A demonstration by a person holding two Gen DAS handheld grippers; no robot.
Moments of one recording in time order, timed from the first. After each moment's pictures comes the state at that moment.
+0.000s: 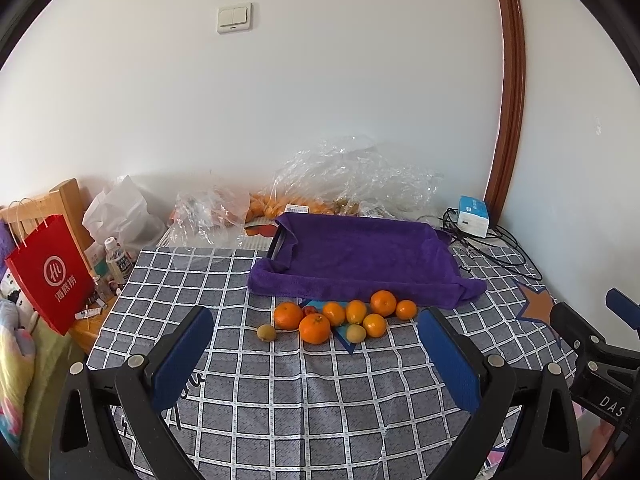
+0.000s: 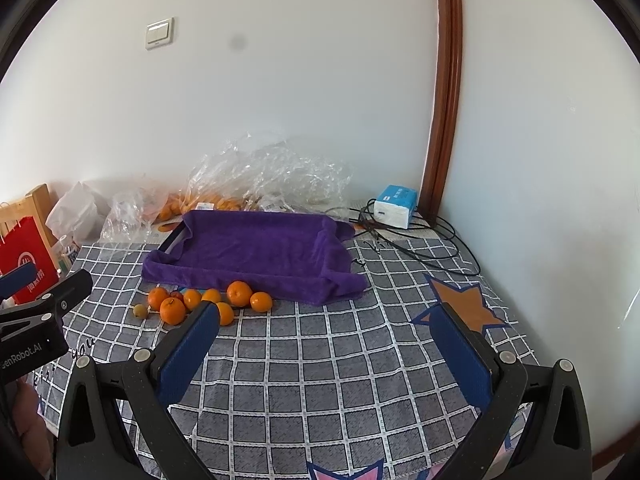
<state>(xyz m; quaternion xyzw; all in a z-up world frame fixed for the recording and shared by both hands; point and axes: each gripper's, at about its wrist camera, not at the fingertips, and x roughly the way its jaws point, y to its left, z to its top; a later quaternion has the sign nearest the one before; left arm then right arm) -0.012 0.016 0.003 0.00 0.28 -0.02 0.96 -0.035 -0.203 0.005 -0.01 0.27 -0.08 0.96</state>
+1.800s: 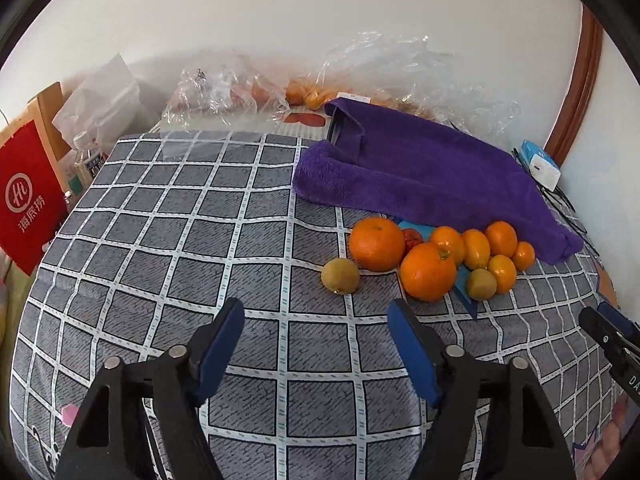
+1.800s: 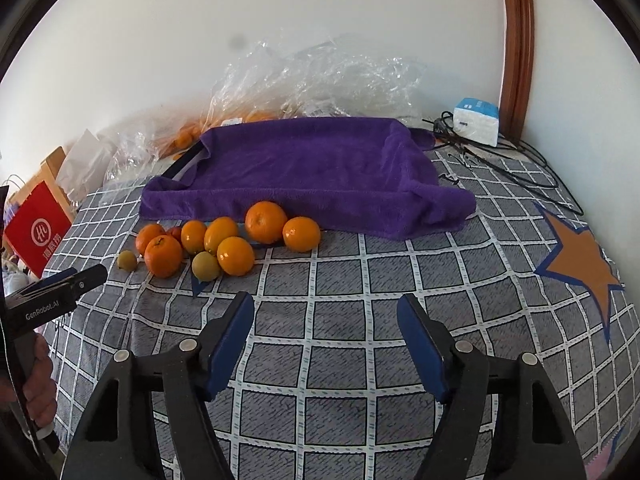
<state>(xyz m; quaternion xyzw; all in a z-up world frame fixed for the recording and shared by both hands) 0.098 0.093 -0.142 -0.05 0.42 -0.01 0.91 0.070 -0.193 -0.126 0.03 0.38 0.02 0.92</state>
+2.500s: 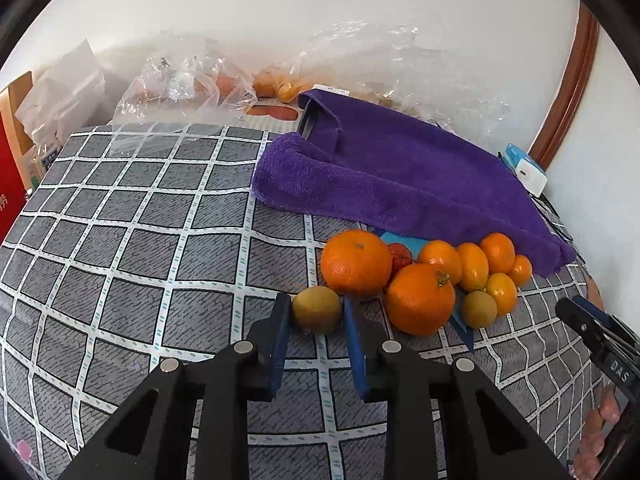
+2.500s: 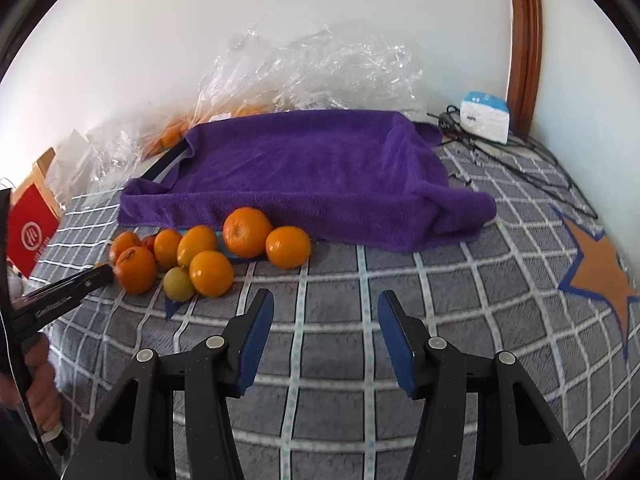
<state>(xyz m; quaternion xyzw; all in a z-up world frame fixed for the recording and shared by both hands) 0.130 0.086 -0.159 -0.08 0.41 -0.06 0.91 0.107 -0.195 -0.142 0.02 0.38 0.01 0.92</state>
